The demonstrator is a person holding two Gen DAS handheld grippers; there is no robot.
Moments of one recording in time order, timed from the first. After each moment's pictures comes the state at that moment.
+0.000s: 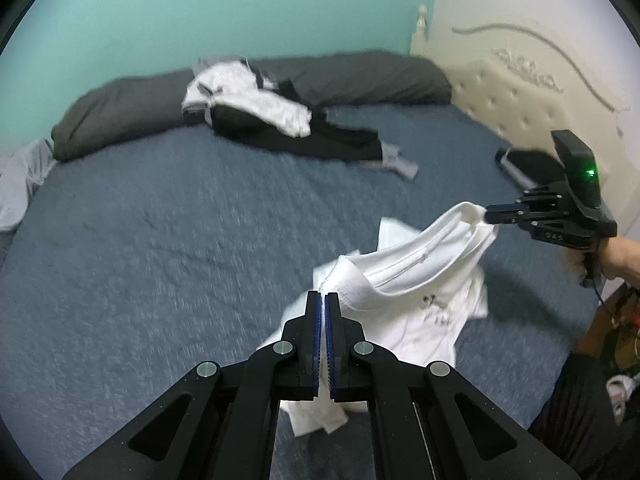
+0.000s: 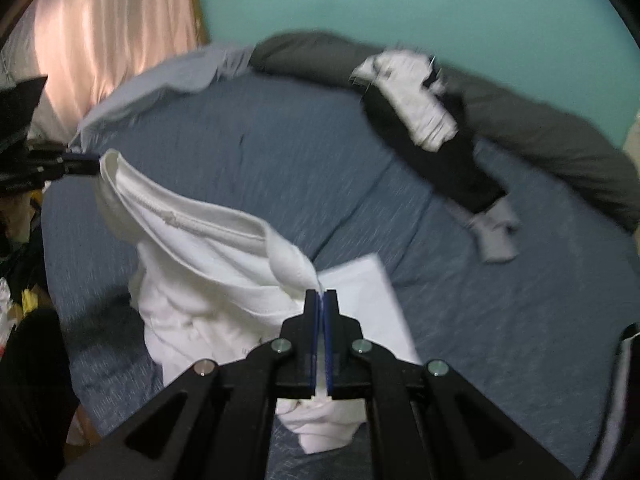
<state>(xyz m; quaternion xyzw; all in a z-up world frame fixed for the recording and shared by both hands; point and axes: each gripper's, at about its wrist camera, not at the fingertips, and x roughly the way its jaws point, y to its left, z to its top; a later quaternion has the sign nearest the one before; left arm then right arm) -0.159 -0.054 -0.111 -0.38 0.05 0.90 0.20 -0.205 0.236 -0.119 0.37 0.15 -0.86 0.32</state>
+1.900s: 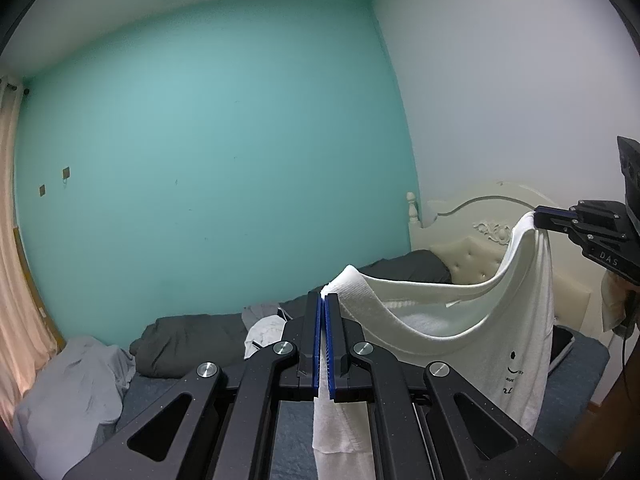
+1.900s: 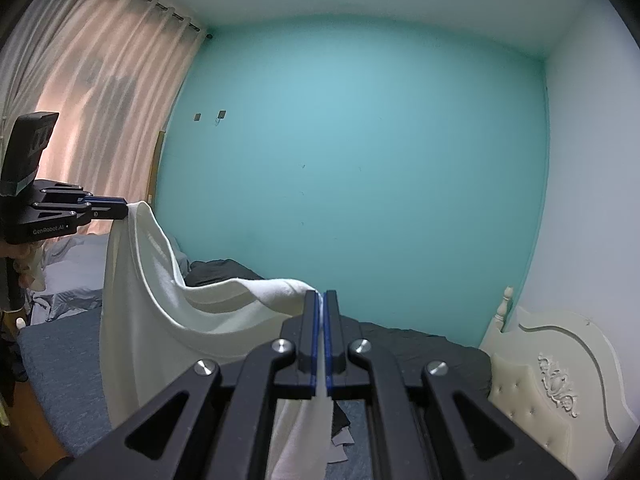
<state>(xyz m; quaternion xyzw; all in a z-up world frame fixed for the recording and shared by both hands) -0.038 -0.012 0.343 -0.08 0.11 0.98 0.17 -0.051 0.277 0.349 0.04 0.14 -0.97 0.20</state>
